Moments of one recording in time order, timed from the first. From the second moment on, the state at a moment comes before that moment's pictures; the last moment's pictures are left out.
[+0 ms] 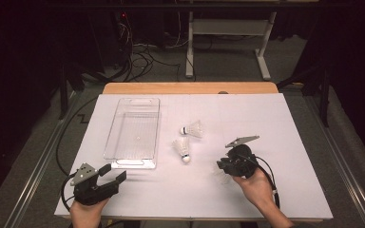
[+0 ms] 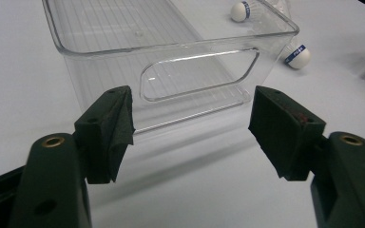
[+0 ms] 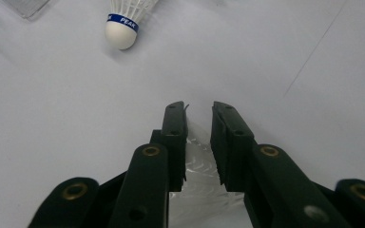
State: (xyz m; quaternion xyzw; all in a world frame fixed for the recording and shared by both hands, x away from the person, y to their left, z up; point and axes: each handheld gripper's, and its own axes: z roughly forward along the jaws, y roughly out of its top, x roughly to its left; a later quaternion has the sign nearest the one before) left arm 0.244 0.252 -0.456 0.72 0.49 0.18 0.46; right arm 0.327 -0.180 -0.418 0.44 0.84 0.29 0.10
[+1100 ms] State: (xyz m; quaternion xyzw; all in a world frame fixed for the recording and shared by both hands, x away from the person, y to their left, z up) left arm 0.244 0.252 -0.456 0.72 0.49 0.18 0.46; right arm 0.333 -0.177 -0.405 0.42 0.85 0.30 0.13
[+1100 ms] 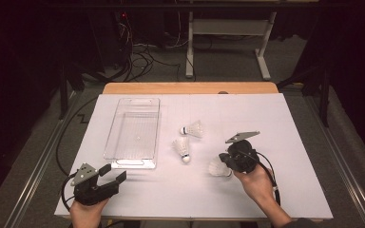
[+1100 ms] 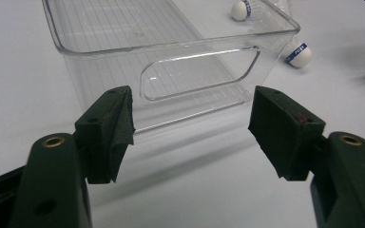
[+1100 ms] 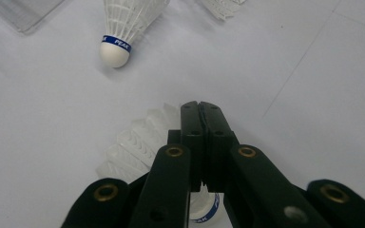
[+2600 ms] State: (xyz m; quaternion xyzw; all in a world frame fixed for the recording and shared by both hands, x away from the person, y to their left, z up) left arm 0.244 0.253 -0.455 0.72 0.49 0.18 0.47; right arm 0.375 -0.127 -0.404 0.41 0.83 0.35 0.13
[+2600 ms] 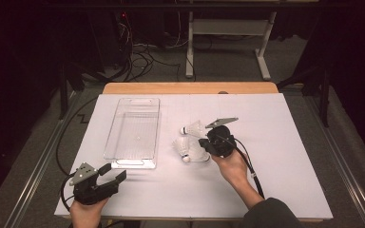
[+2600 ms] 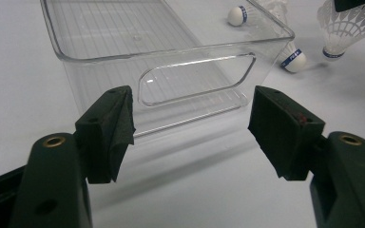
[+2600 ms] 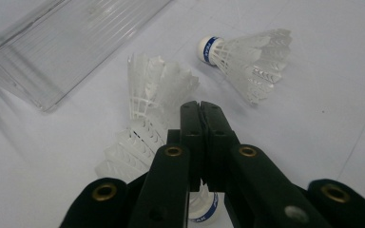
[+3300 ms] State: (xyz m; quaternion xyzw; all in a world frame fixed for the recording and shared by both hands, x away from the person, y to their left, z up) left arm 0.243 0.253 -0.454 0.72 0.49 0.18 0.47; right arm 0.377 -0.139 -0.411 0.42 0.83 0.34 0.13
